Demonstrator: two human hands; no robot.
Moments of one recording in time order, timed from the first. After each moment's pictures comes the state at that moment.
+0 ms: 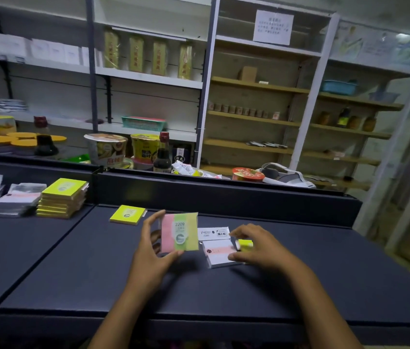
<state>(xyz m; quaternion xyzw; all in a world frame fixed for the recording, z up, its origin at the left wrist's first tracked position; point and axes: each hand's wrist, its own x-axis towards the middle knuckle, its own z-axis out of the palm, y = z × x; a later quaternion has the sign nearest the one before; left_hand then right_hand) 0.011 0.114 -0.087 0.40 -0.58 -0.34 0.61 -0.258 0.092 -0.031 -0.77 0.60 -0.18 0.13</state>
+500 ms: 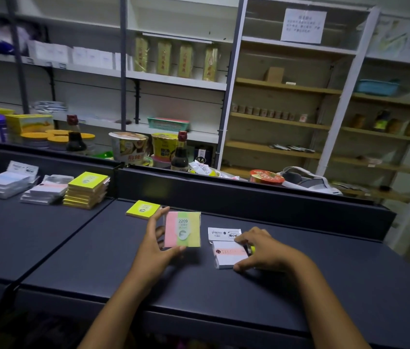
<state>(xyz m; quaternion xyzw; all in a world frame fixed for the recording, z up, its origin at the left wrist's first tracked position) 0.016 0.113 -0.086 0.43 -0.56 -0.37 0.60 -0.262 0.058 -0.039 -0.80 0.57 -0.06 0.17</state>
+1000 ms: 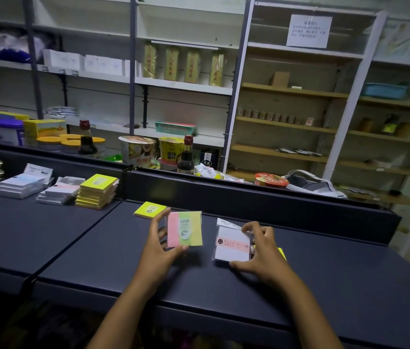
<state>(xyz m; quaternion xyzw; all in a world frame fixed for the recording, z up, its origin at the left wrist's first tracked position) 0.015 0.124 -0.086 0.45 -0.53 -0.36 0.62 -0.243 0.093 -0.059 -0.76 0.56 -0.29 0.14</state>
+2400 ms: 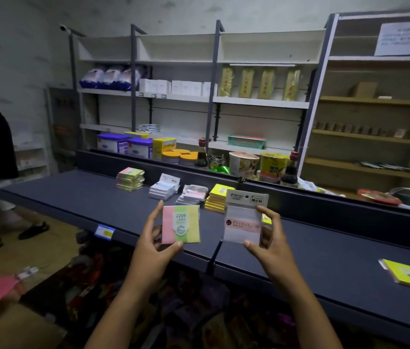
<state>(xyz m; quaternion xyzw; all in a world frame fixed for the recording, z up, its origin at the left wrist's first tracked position) 0.313 0.313 -0.045 0.50 -0.48 -0.26 0.67 0.069 0.219 -0.031 -0.71 0.34 -0.49 0.37</state>
